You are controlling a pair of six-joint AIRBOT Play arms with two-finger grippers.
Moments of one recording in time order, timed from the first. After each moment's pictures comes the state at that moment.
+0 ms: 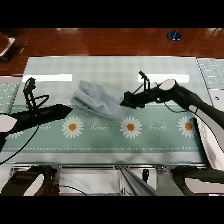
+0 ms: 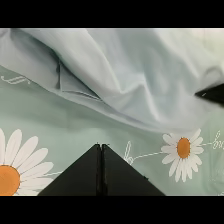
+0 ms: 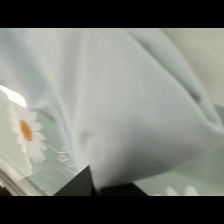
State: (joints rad) left arm -0.06 -0.70 0.51 0.84 -0.82 -1.39; right arm 0.31 -1.49 1.06 -0.62 0.96 1.35
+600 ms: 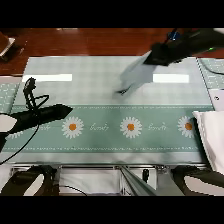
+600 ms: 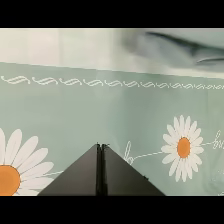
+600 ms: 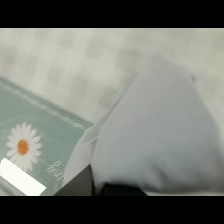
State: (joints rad) left arm -0.06 -0.70 0.51 0.84 -0.82 -1.38; right arm 0.13 -1.37 1.71 -1.04 1.39 1.53
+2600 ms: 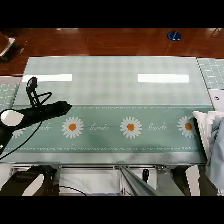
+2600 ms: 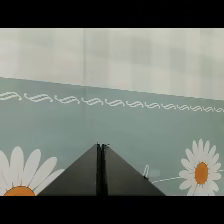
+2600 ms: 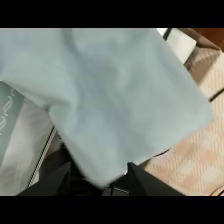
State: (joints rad) left arm -0.06 -0.81 0.51 0.84 -0.70 -1.38; right arm -1.02 -0.71 1.01 -1.77 1.85 1.67
